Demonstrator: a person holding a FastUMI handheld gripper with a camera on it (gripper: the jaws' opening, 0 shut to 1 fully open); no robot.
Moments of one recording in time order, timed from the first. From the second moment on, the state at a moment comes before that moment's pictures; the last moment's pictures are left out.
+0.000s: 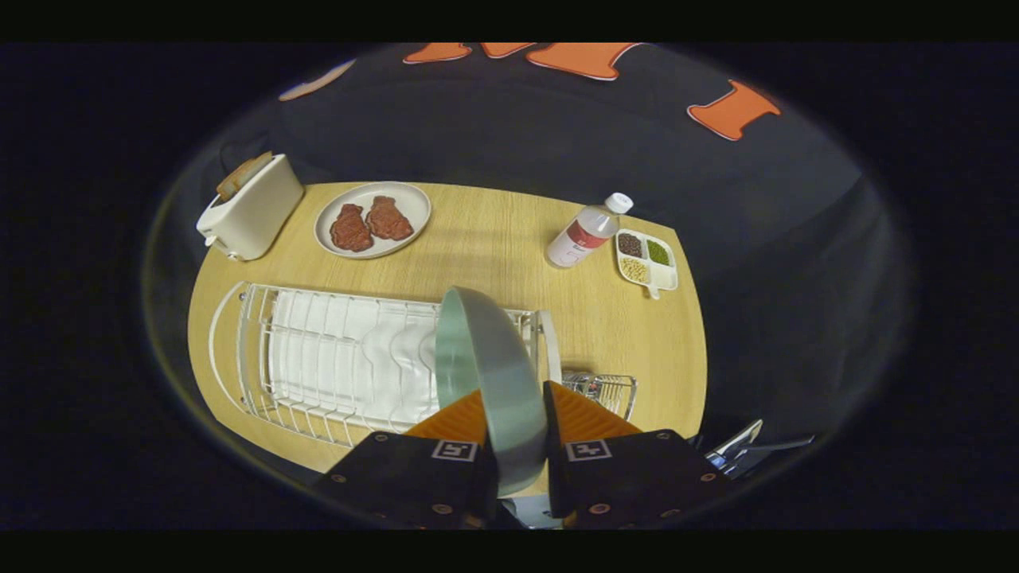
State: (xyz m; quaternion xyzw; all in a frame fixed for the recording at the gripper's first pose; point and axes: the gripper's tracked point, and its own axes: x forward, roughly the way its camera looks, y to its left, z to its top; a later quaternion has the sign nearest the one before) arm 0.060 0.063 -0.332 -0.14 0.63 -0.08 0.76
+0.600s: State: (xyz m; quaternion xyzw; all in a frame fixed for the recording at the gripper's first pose) arm -0.016 0.039 -0.272 -0.03 0.61 -0.05 0.79
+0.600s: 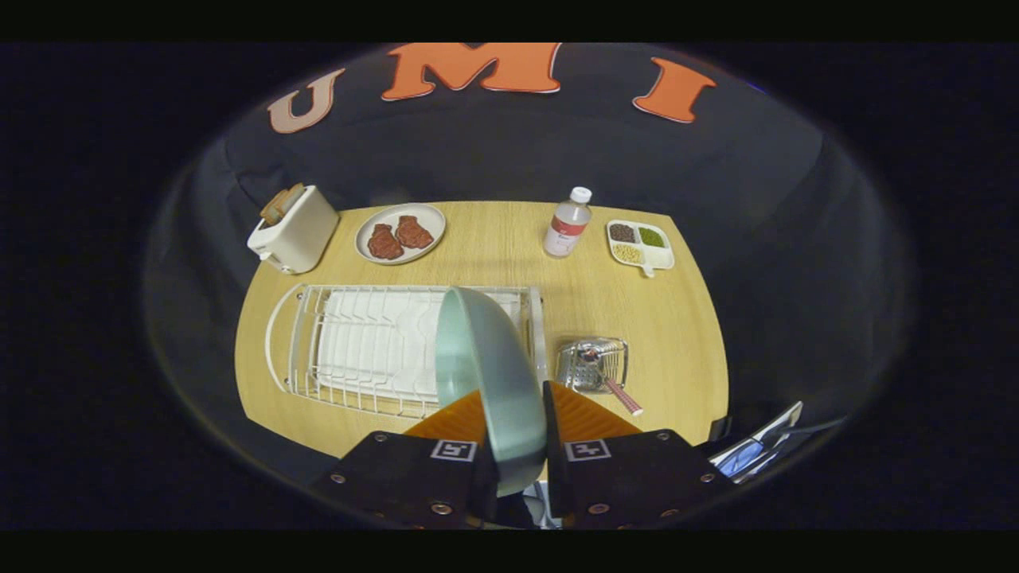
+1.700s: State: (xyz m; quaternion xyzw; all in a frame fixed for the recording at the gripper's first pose) arm -0.209 0.043 -0.393 0.12 0.69 0.01 0.71
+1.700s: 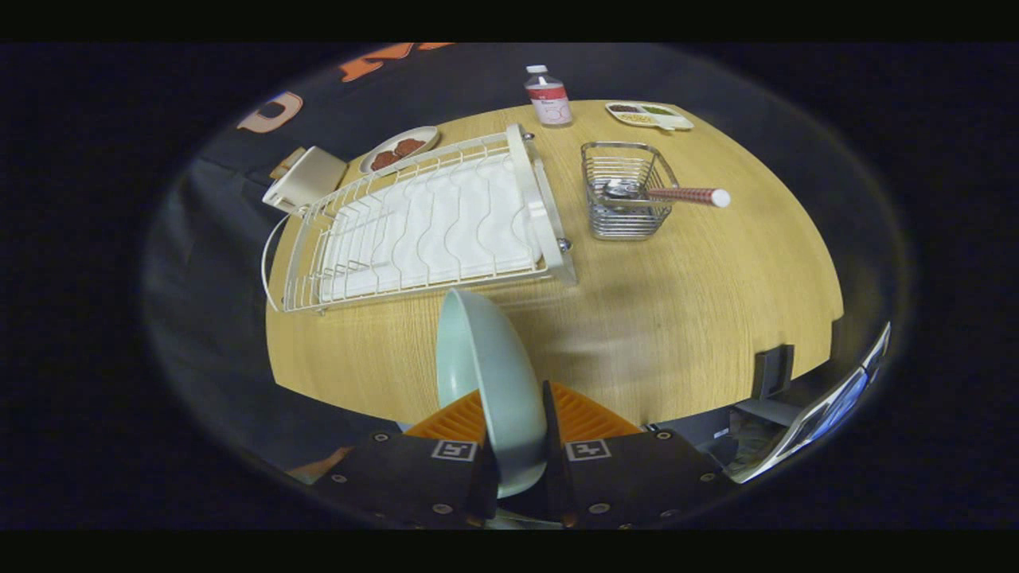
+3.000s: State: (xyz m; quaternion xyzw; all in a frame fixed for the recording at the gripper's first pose) arm -0.199 0.009 -0.458 0.11 0.67 0.00 0.73
